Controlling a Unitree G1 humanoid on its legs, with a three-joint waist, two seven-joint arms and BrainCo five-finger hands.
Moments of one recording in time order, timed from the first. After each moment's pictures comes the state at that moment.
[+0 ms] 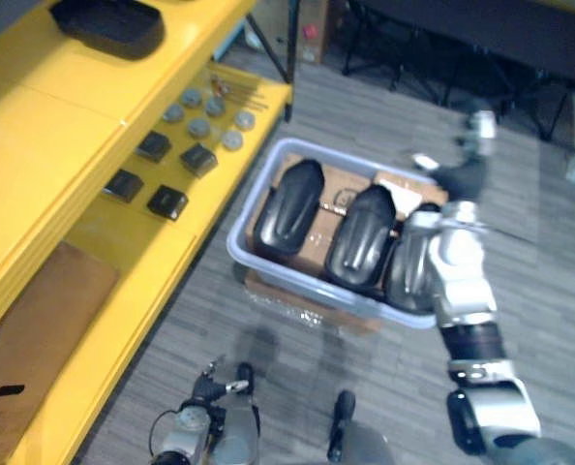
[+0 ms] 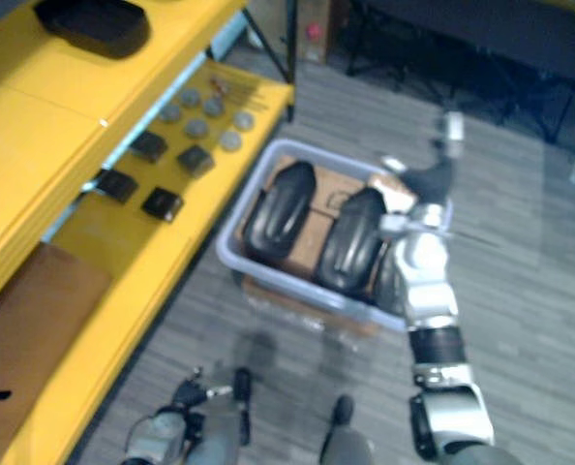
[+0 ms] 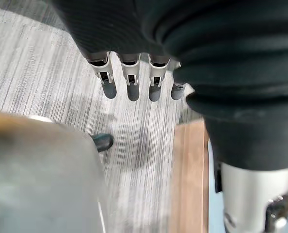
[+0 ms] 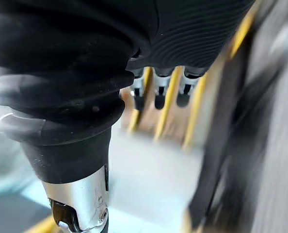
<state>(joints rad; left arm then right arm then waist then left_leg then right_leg) -0.06 0.14 -0.09 0.90 0.05 -0.11 0.14 -0.54 -0.34 -0.24 0.21 0.05 -0.06 -0.54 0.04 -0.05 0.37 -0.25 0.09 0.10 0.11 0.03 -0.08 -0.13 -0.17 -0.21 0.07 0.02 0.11</state>
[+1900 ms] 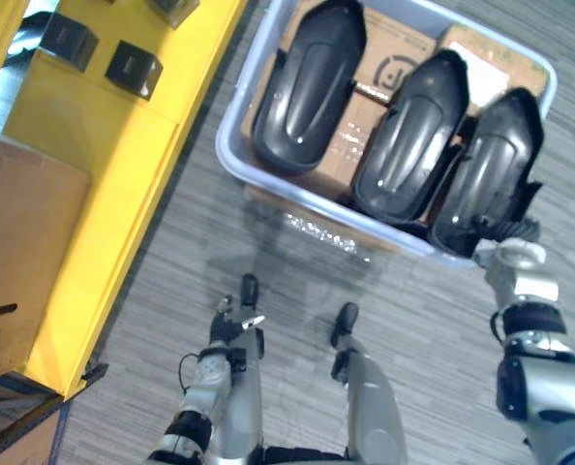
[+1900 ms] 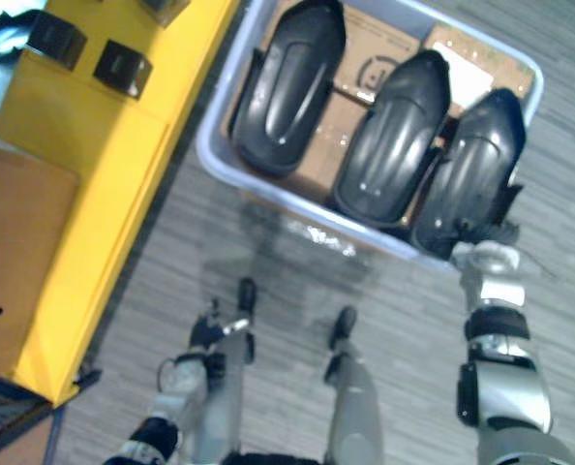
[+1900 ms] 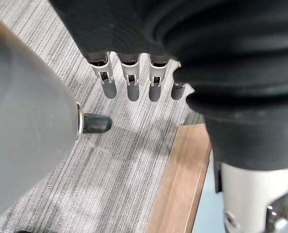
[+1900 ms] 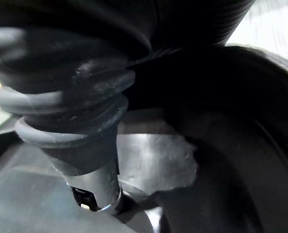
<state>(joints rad) -0.20 0.07 -0.12 0.79 -0.15 -0.20 0.21 -0.72 -0.55 -0.21 0.80 0.12 0.35 -0.39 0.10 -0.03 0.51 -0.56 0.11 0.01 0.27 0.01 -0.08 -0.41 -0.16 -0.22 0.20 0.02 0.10</state>
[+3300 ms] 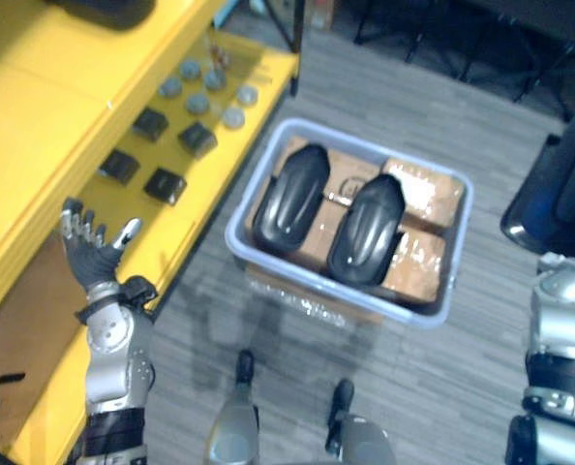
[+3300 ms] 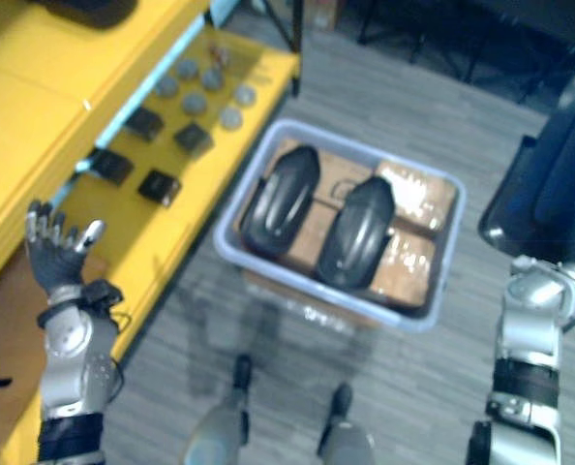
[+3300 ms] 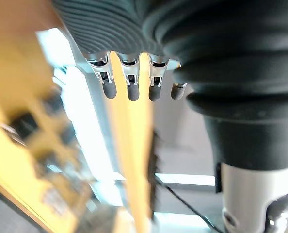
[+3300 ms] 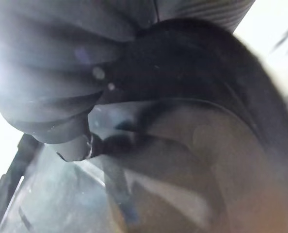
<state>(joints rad) -0.12 0.27 0.20 -0.19 -0.34 0.02 0.29 -0.37 -0.49 -0.37 0.11 -0.29 0.24 -0.72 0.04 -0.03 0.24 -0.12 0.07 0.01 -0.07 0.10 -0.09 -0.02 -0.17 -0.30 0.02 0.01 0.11</state>
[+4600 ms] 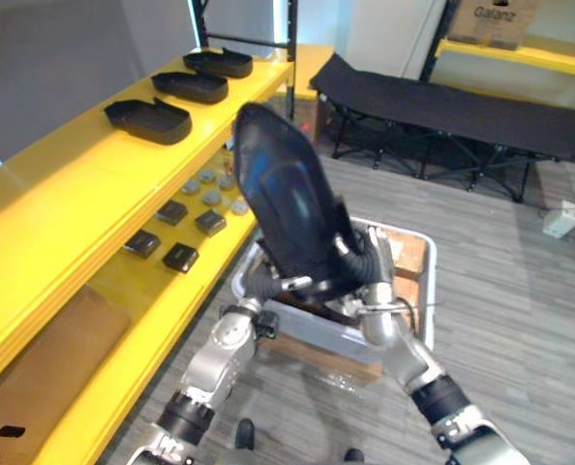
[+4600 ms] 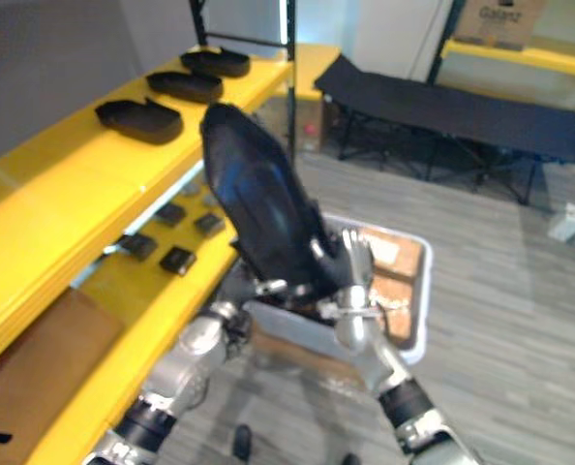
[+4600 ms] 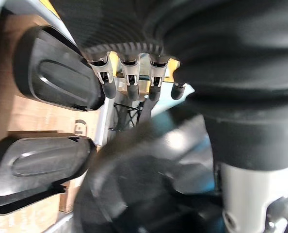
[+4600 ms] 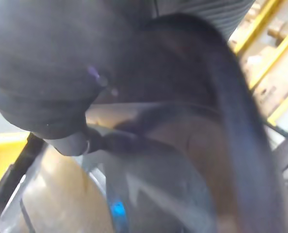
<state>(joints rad) -0.22 0.16 -0.37 0.09 -0.37 0.10 0.14 -0.32 -0.24 0.41 0.30 -0.53 -0.19 -0.68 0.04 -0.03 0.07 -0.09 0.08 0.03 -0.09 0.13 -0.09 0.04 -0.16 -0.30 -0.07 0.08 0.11</state>
